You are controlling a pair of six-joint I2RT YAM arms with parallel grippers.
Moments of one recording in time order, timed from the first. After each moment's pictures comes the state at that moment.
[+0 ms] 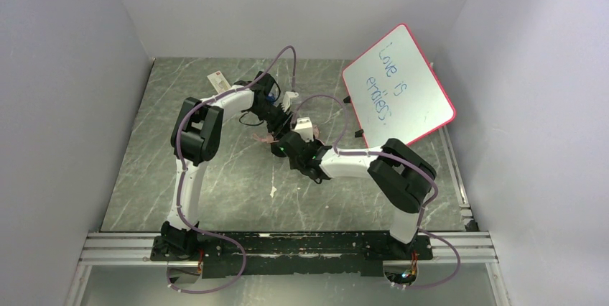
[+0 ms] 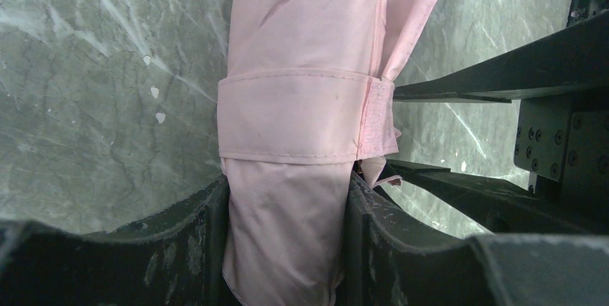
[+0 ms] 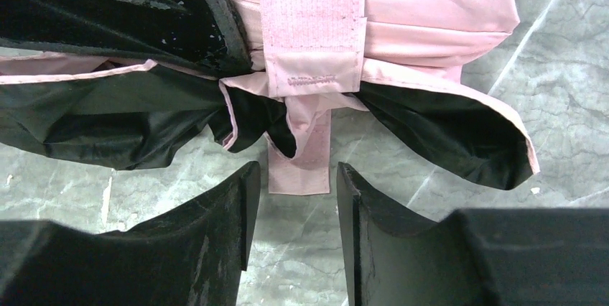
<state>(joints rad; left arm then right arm) -0.42 2.29 1.69 -0.73 0.87 0.55 0.94 1.81 0.96 -0.09 0.52 0.56</state>
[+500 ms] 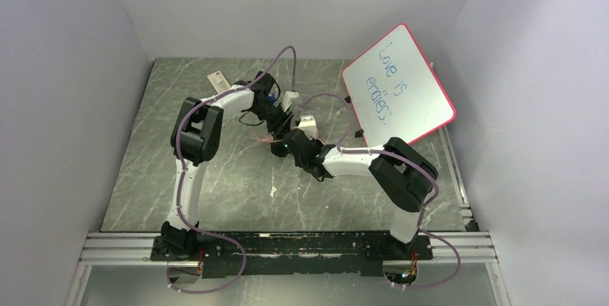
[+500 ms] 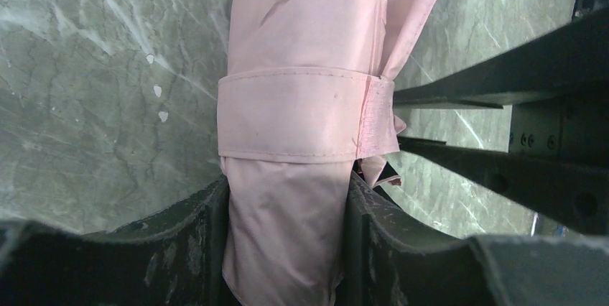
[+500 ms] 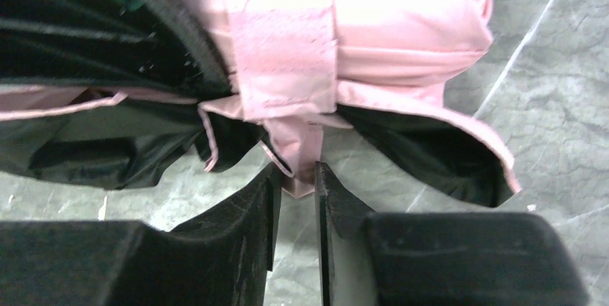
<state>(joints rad) -0.42 2.28 1.69 -0.72 0.86 0.55 0.91 1.81 0.94 -0.04 0.49 0.56</state>
